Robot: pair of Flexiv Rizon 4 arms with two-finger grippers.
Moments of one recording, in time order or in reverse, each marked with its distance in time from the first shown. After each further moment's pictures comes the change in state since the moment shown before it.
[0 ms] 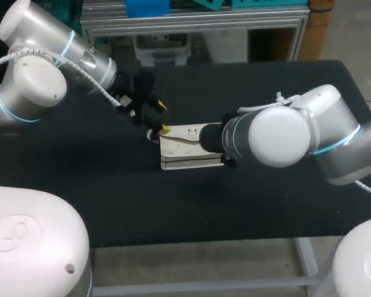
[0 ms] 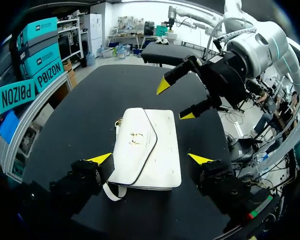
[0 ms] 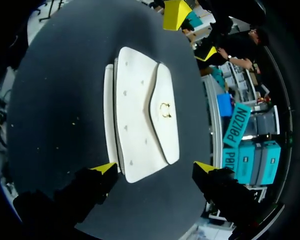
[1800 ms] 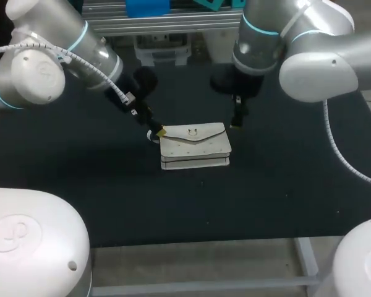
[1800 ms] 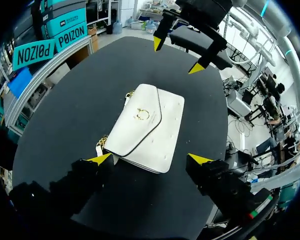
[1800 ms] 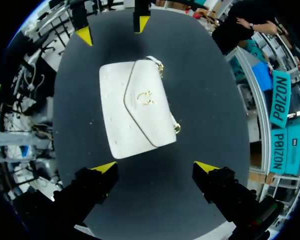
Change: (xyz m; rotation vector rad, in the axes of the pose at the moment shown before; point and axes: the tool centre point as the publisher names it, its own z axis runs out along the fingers) left arm 0.016 0.015 -0.012 -0.183 -0.111 -0.307; right arm -0.064 -0.028 -0.004 0.078 0.560 0.187
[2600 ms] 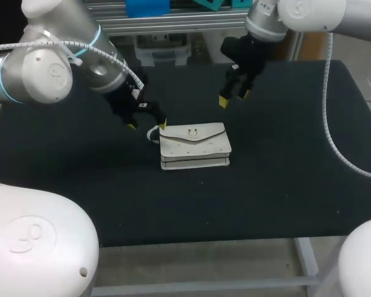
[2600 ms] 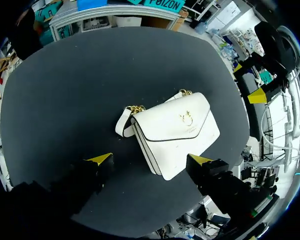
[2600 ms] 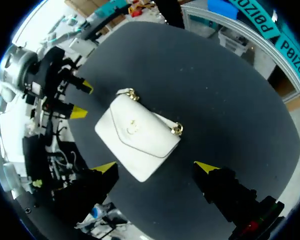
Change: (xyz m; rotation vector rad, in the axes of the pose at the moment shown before) left arm -0.021 0.020 0.007 -0.056 -0.117 -0.780; right arm -0.021 0.012 -0.010 -0.079 0.385 0.658
